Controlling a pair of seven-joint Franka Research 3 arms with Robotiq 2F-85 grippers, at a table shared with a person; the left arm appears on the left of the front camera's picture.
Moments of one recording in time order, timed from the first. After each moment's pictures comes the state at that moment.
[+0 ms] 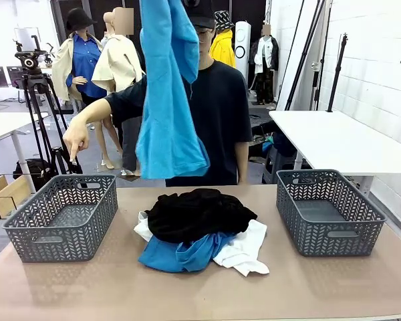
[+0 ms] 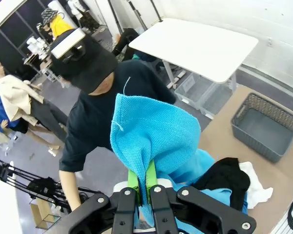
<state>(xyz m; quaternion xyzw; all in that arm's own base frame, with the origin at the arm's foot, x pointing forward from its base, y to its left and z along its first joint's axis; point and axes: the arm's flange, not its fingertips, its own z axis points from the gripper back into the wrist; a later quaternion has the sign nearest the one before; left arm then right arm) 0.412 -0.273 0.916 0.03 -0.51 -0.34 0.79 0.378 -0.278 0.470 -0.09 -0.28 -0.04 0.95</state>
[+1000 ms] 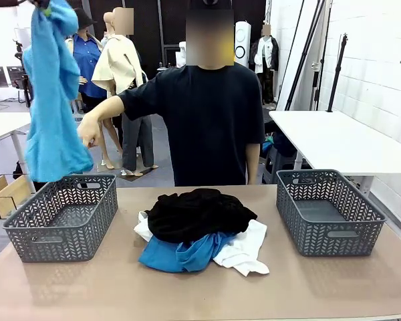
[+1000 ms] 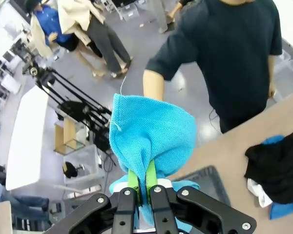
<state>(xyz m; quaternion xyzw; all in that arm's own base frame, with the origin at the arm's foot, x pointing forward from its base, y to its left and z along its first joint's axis) 0.491 -0.034 0.840 0.13 -0.45 -0.17 0.87 0.378 -0.278 0.470 -0.09 -0.28 -0.04 0.95</state>
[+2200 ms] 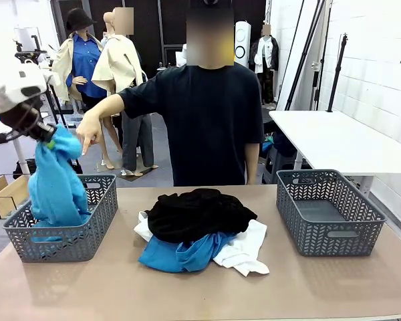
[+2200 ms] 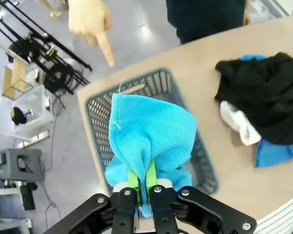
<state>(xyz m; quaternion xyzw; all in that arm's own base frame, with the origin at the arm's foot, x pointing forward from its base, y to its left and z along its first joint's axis) 0.413 -0.021 0.586 0.06 -0.32 -0.15 0.93 0.378 -0.278 0.470 -0.09 -0.28 -0.04 0.95</state>
